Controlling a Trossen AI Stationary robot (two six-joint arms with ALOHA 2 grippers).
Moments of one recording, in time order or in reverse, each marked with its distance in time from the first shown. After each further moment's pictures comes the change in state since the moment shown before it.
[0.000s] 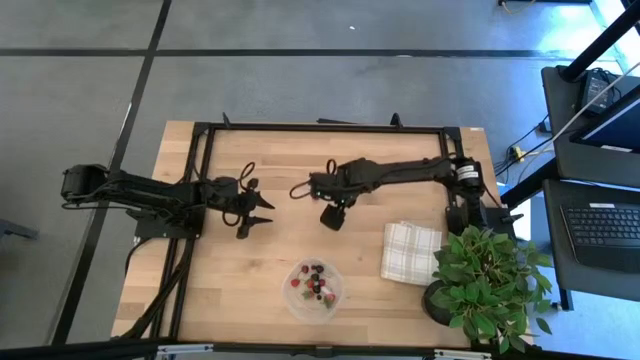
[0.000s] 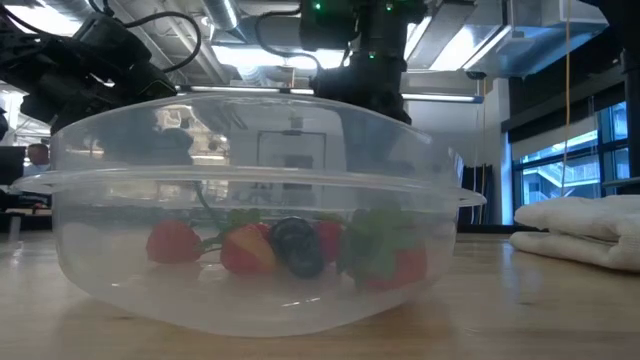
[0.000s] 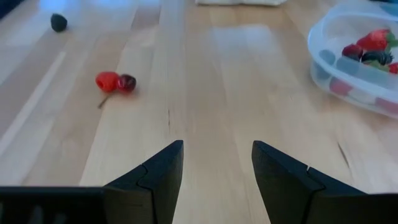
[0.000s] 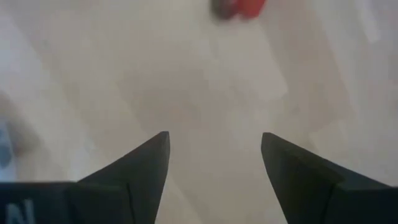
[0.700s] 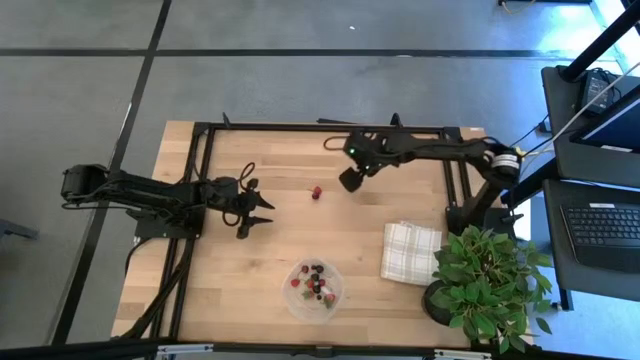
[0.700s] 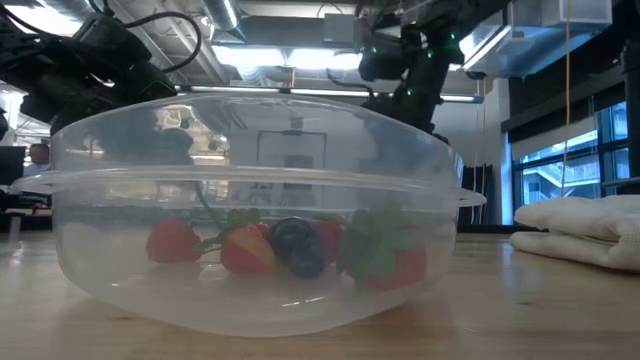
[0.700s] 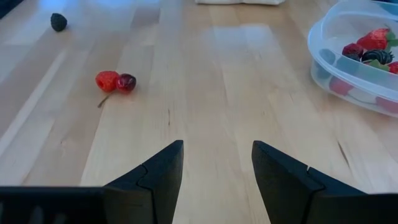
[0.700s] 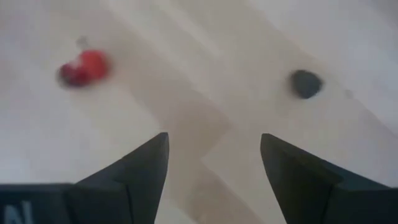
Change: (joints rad) left arm 0.000 0.000 0.000 -0.003 0.000 0.001; right arm -0.303 -0.284 -0.421 0.334 -0.006 0.017
